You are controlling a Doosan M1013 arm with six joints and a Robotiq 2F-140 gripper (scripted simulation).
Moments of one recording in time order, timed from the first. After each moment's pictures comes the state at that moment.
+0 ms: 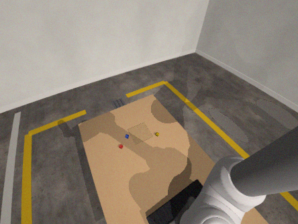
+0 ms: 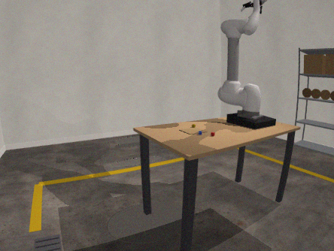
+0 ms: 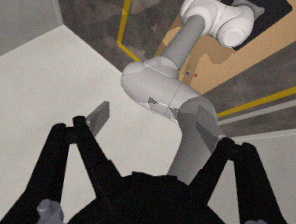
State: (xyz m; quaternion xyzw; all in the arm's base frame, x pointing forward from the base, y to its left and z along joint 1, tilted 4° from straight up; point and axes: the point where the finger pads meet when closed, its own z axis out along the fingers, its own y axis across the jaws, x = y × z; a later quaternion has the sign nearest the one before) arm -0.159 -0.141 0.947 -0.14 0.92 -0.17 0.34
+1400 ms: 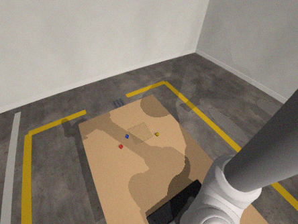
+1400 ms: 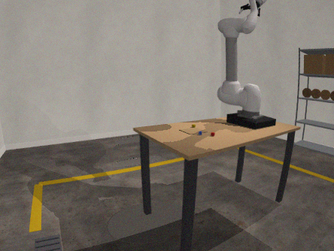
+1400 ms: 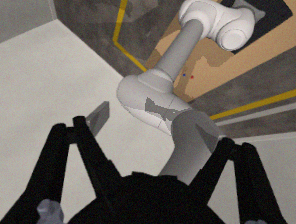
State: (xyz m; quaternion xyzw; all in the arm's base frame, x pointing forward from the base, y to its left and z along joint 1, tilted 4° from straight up) arm -0.132 -0.146 0.914 -0.16 0.92 -0.16 0.33
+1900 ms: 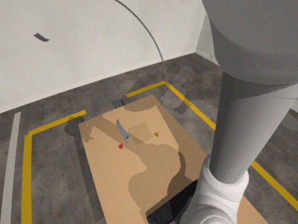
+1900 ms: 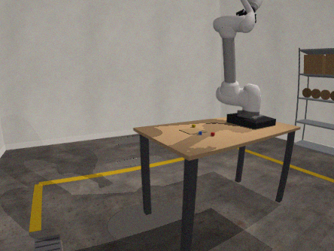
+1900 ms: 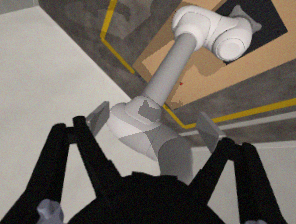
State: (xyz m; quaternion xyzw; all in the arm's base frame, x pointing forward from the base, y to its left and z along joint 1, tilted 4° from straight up) arm -0.071 -0.153 0.831 -0.22 0.92 -0.14 0.30
